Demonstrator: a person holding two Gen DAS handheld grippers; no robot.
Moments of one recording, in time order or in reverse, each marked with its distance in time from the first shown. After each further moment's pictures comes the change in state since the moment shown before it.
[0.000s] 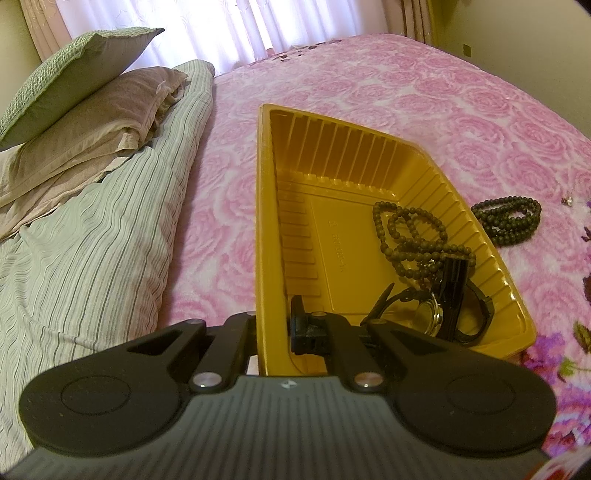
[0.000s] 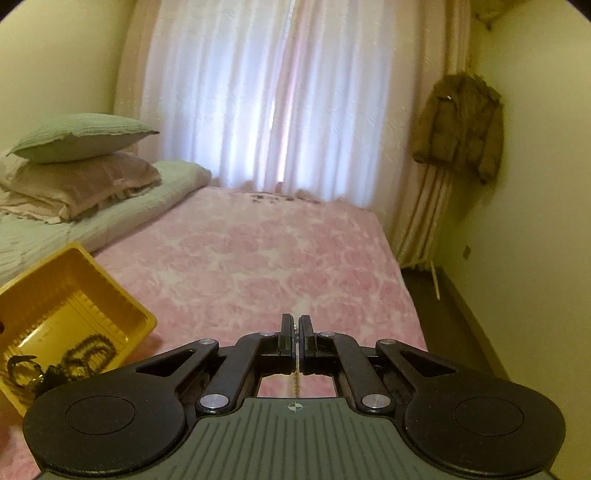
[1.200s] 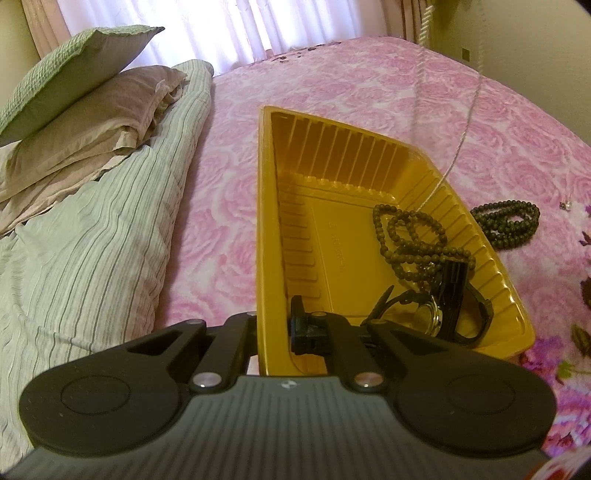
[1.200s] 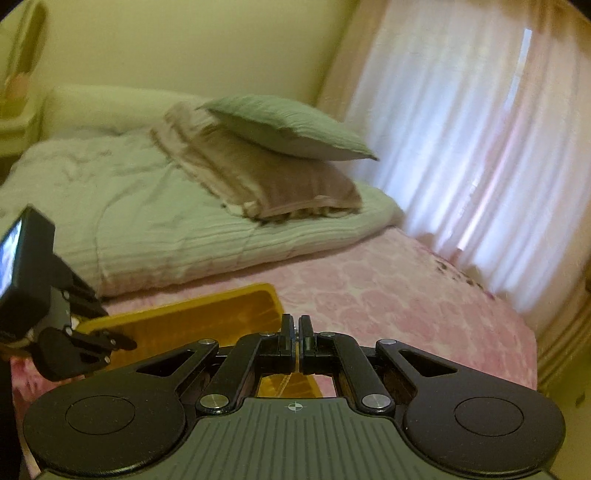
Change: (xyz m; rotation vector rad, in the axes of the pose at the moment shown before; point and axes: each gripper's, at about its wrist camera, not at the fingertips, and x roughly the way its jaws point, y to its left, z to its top) left arm 0.000 -0.002 0.000 -0.006 -0.005 -0.008; right arm 0.067 0.191 0.076 -0.474 -0.038 0.499
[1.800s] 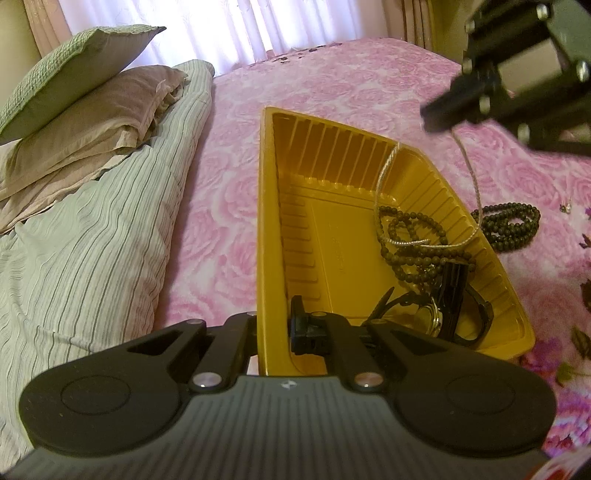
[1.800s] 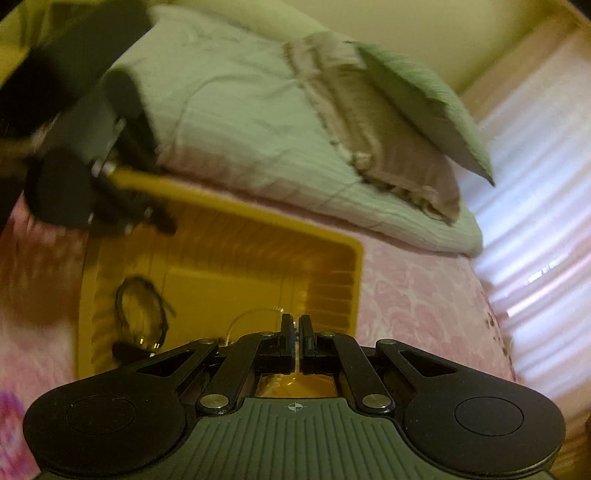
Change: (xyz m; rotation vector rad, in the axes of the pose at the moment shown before) left arm 0.000 0.002 0.001 -0.008 -0.001 -0.004; right arm 0.070 0.048 -0.059 -0.513 0.144 0.172
